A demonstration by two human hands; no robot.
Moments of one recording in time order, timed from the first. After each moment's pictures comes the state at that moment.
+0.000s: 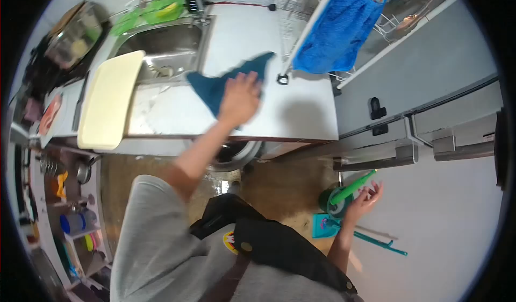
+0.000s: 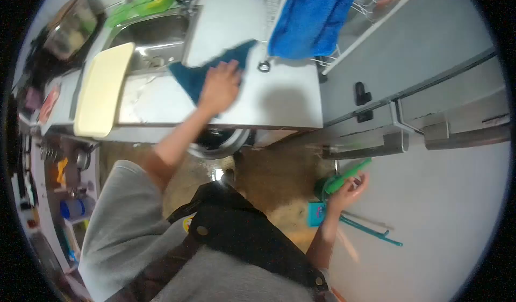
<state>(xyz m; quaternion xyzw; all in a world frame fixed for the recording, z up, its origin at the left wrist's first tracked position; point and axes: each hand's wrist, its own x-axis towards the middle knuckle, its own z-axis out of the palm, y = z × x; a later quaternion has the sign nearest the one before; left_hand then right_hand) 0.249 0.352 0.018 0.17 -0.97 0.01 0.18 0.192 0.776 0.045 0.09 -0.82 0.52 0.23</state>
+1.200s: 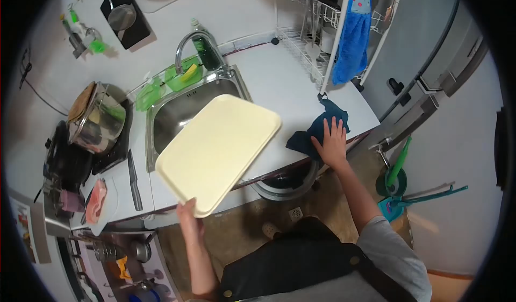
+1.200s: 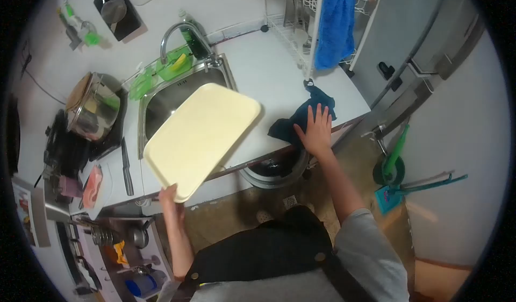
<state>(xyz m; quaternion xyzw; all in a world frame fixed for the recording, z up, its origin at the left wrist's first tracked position) 0.610 0.210 0.090 0.38 -0.45 -0.73 0.36 0.268 0.466 0.022 0.27 -0.94 0.13 0.15</state>
